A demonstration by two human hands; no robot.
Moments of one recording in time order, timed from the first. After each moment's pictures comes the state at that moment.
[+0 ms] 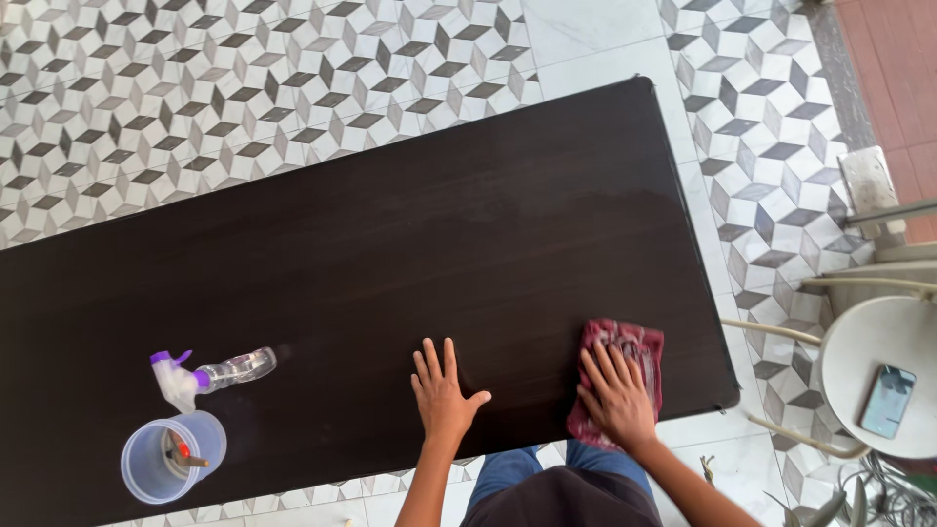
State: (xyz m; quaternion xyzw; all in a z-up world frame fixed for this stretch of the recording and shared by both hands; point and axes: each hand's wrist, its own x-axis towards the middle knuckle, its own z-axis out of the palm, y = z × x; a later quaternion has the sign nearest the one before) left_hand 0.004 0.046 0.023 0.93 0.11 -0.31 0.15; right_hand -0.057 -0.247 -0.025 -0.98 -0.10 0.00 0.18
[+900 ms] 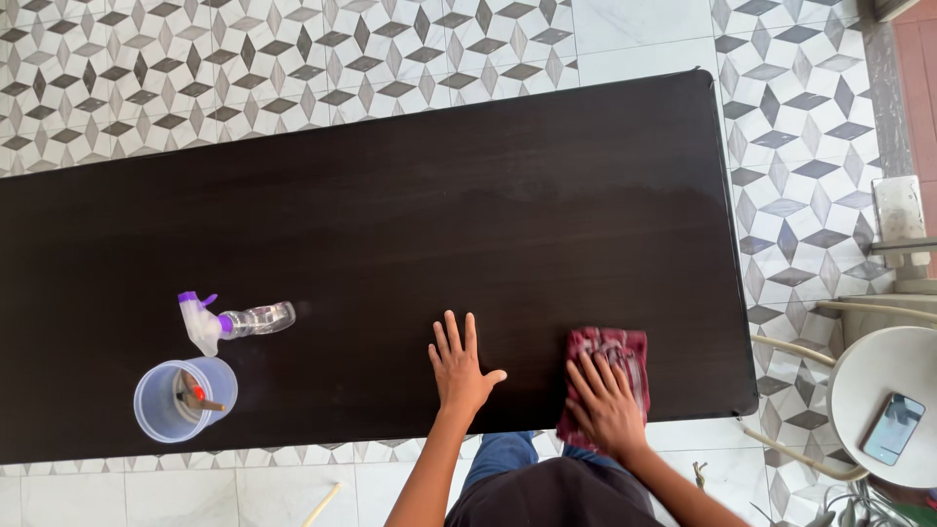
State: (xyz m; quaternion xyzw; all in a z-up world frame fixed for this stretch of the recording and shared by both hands) left_hand -0.006 0.054 0.006 0.94 0.09 -0.29 0.16; right_hand -0.078 -0.210 -0.026 -0.96 -0.20 0.04 0.18
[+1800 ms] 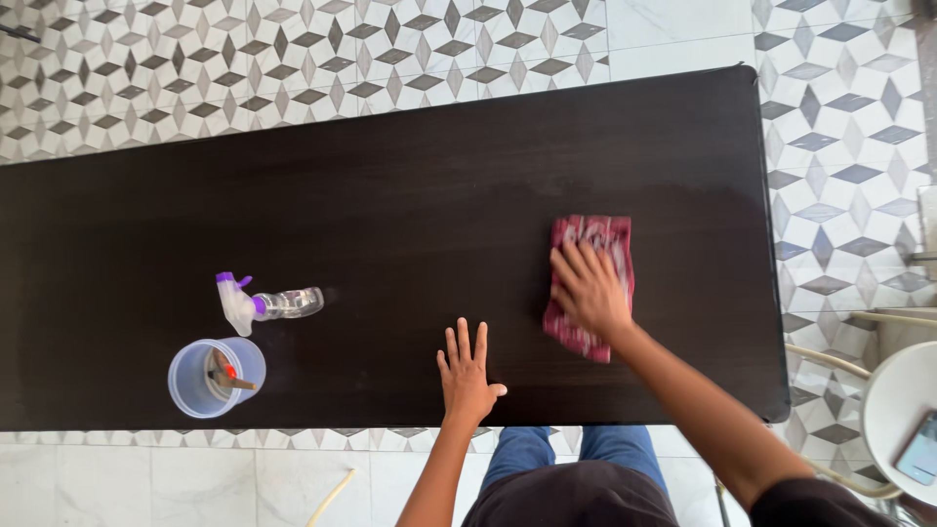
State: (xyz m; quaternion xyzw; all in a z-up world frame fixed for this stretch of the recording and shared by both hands) left_hand -0.033 0.081 0.019 0.94 0.08 -0.31 0.14; right_hand 0.101 -0.151 -0.024 -0.96 -0.25 0.00 0.13
